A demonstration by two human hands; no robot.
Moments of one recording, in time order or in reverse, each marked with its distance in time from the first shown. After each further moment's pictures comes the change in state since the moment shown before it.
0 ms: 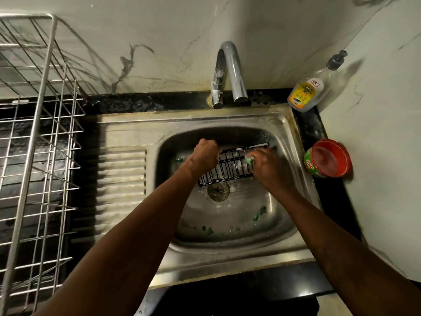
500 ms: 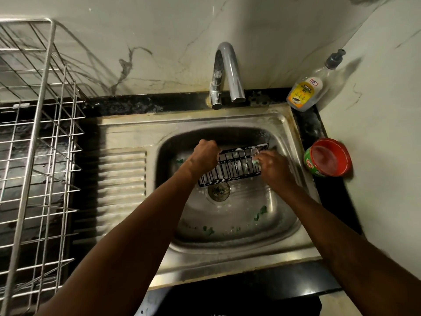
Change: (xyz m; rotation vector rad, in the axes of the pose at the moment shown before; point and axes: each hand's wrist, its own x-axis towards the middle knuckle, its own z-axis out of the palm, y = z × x) left_hand -0.003 0.005 -0.004 -0.039 0.000 -0.035; right_hand -0.005 0.036 0.007 -0.051 0.018 -0.028
